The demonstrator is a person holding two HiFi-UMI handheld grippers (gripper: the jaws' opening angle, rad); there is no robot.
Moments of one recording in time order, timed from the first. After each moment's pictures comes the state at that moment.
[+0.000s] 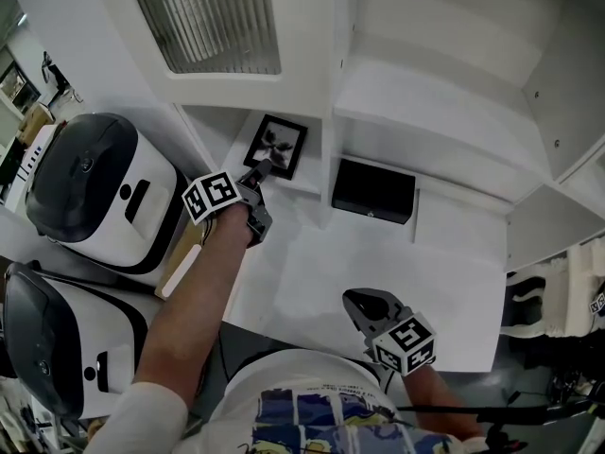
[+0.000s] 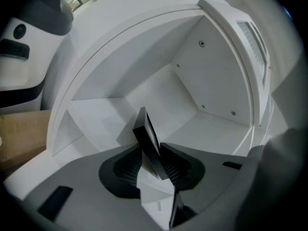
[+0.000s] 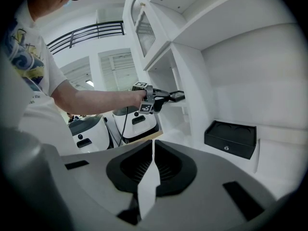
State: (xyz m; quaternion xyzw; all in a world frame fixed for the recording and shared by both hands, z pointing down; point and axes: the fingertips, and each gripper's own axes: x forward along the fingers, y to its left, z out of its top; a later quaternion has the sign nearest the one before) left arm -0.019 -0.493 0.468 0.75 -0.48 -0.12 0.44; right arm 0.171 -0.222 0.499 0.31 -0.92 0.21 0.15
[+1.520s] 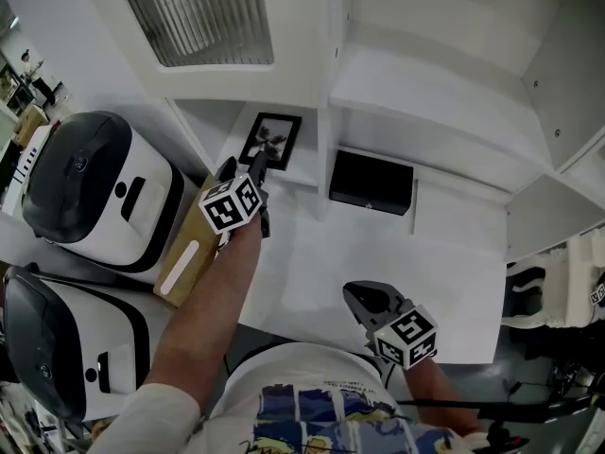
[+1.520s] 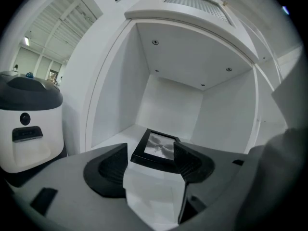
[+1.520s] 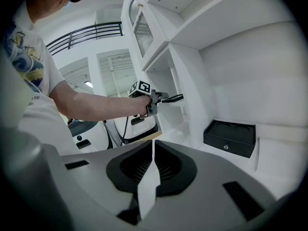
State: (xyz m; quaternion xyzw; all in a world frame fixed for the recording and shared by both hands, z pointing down) left arm -0.046 -0.495 0.469 0.73 -0.65 0.01 0.20; right arm 0.173 -0.224 0.501 0.31 -0.91 0.21 0.15
